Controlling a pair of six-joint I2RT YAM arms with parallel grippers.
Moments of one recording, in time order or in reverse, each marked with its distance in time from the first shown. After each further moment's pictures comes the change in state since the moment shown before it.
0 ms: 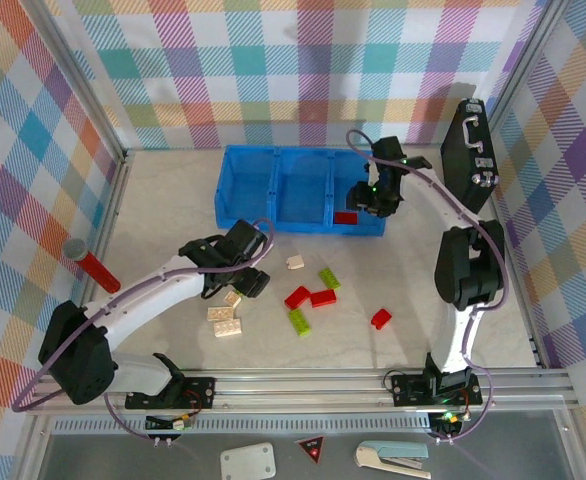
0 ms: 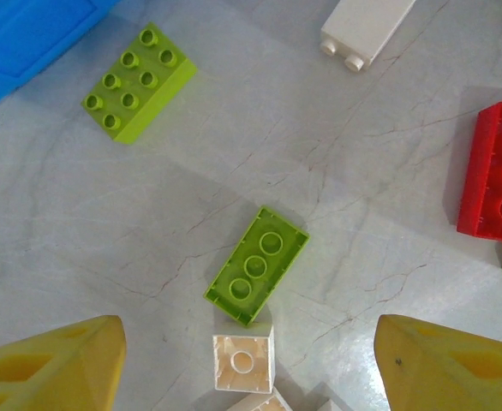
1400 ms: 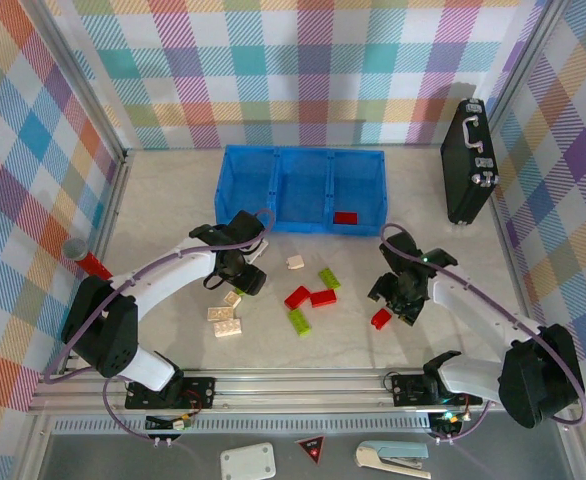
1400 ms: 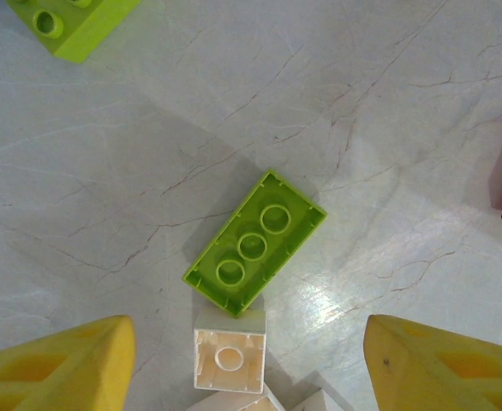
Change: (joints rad) left arm 0.102 0.164 0.061 -0.080 0.122 -0.029; right arm 0.192 -0.720 -0.864 -0.098 0.155 0.743
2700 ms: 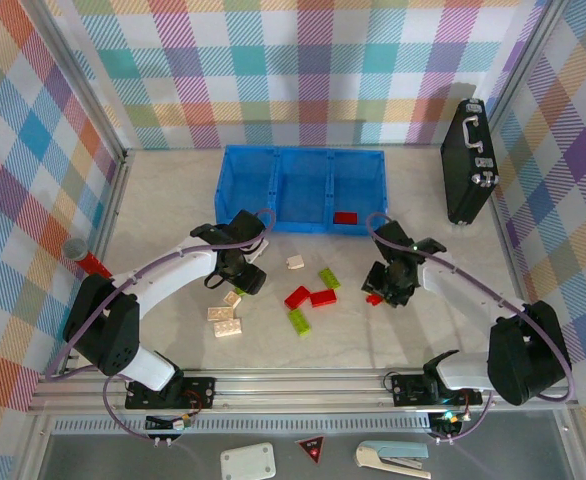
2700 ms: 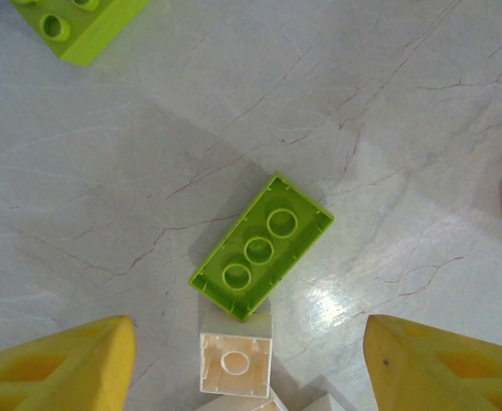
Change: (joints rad) left arm 0.000 0.010 0.005 0.001 -0.012 0.003; right arm 0.000 0.135 0.110 0.105 -0.054 -0.180
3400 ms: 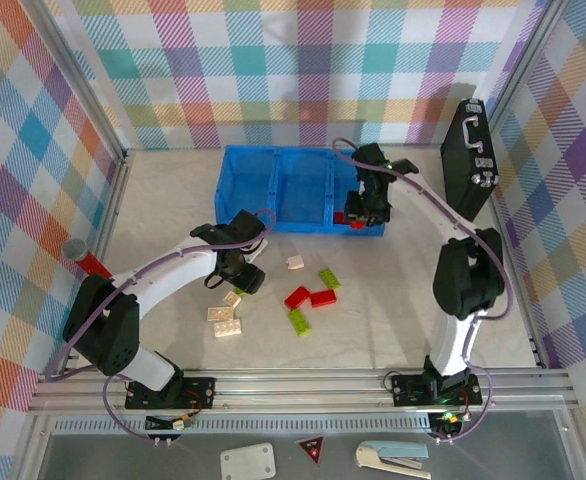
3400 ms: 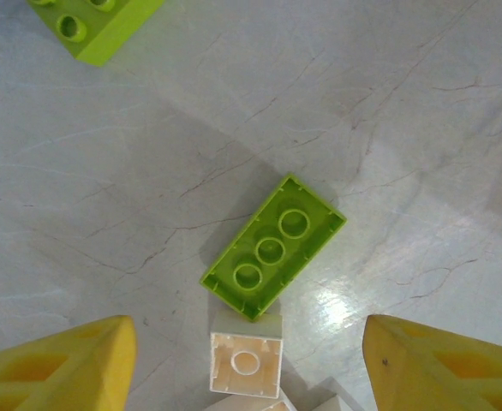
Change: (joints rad) left arm 0.000 0.000 0.000 0.000 -0.029 0.000; right arm -0.093 0.574 0.809 -0.143 0.090 -0.469
